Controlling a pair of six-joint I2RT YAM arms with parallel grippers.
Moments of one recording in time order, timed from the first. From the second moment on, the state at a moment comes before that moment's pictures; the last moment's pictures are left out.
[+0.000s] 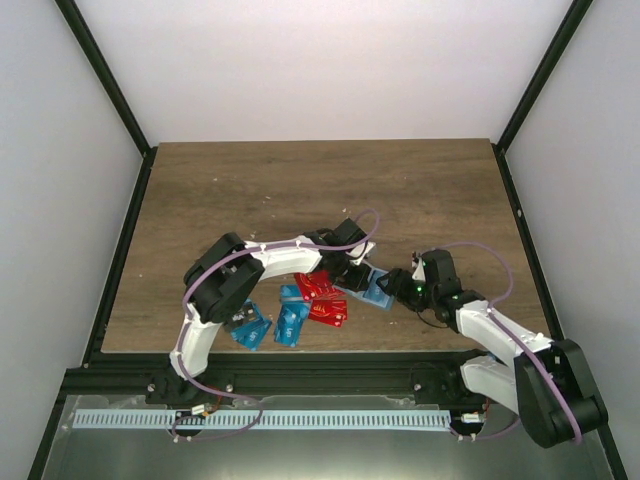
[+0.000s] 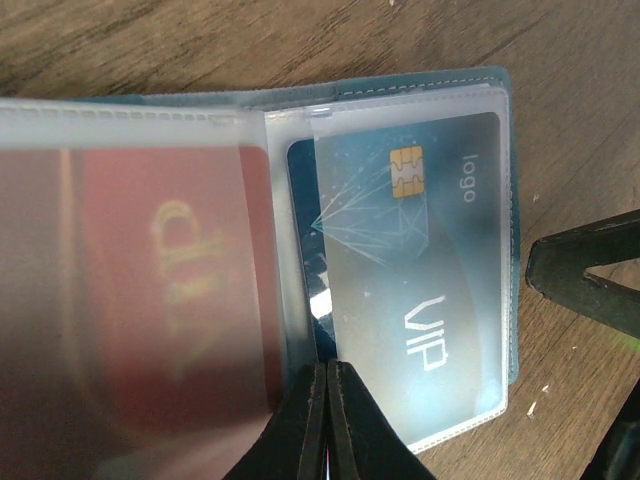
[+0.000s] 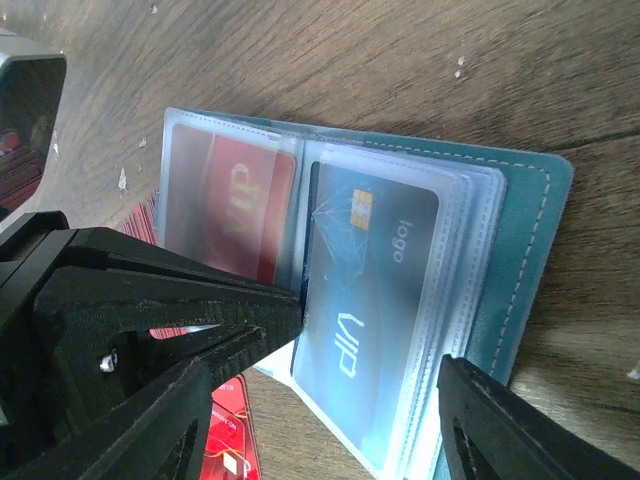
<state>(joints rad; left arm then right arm) -0.88 2.10 1.39 -0.39 0.40 -0.44 0.31 1.07 0.33 -0.07 -0.40 0.80</state>
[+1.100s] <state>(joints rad) -0.88 2.10 1.39 -0.37 0.41 -0.44 0.31 1.13 0.33 -0.05 -0.39 0.81</state>
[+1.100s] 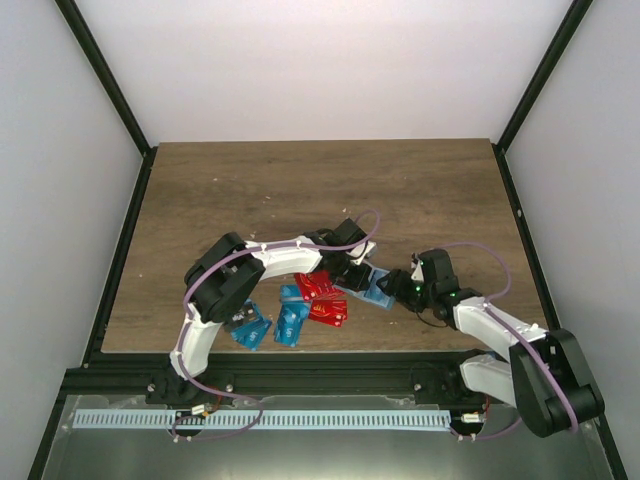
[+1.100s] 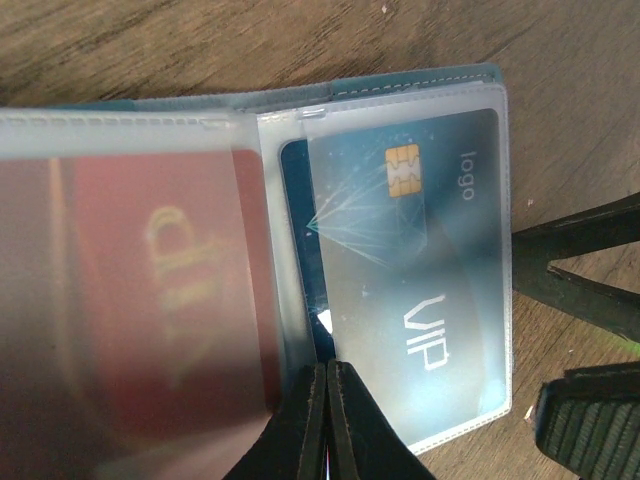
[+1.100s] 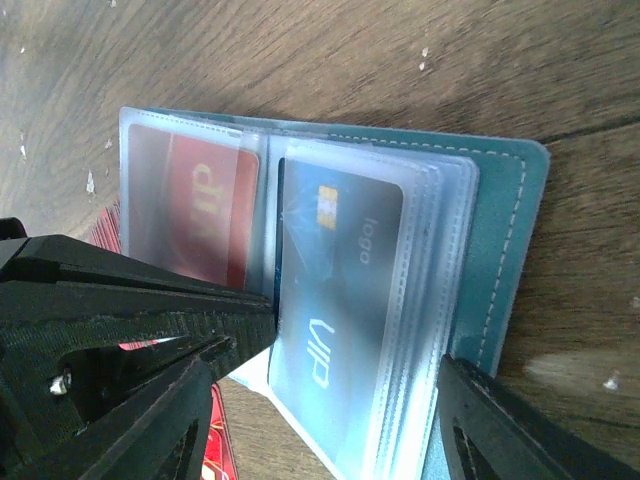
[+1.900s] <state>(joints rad) -0.88 2.10 1.39 -0.37 0.41 -0.44 0.31 1.12 0.35 -0.07 -0.40 0.80</state>
